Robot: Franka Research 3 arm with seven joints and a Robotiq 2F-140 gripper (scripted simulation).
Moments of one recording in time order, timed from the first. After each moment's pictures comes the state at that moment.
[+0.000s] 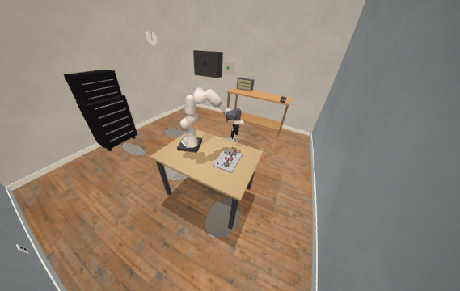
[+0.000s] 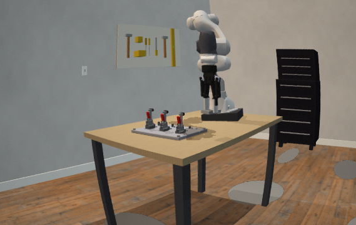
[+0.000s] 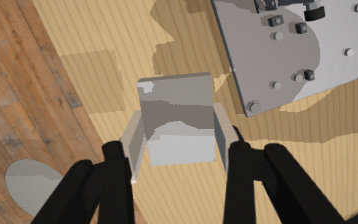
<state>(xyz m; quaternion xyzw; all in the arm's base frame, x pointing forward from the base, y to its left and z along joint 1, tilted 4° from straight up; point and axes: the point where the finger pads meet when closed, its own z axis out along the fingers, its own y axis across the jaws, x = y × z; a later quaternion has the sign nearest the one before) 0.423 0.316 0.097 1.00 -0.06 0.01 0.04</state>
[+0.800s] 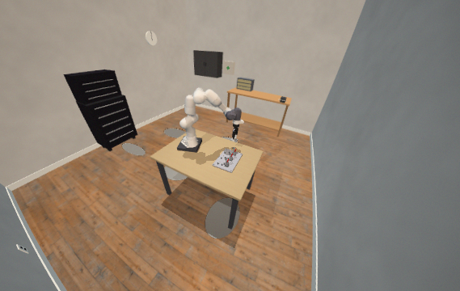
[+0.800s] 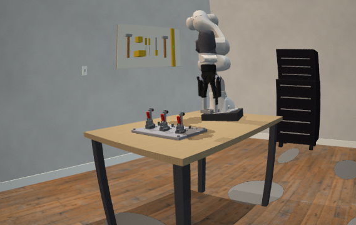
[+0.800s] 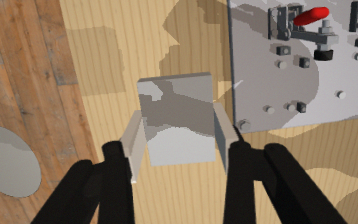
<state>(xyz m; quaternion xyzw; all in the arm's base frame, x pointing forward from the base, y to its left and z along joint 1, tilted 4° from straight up) 0.428 0.315 0.100 1.00 0.06 0.01 0.04</state>
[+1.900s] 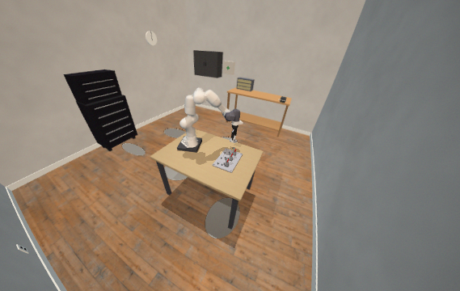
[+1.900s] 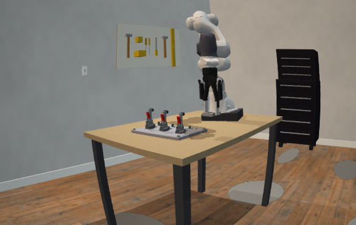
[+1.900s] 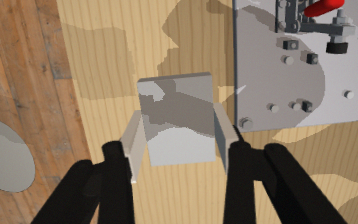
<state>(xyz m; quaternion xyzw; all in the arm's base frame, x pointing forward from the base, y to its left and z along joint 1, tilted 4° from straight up) 0.416 0.312 0.084 1.00 0.08 0.01 0.03</state>
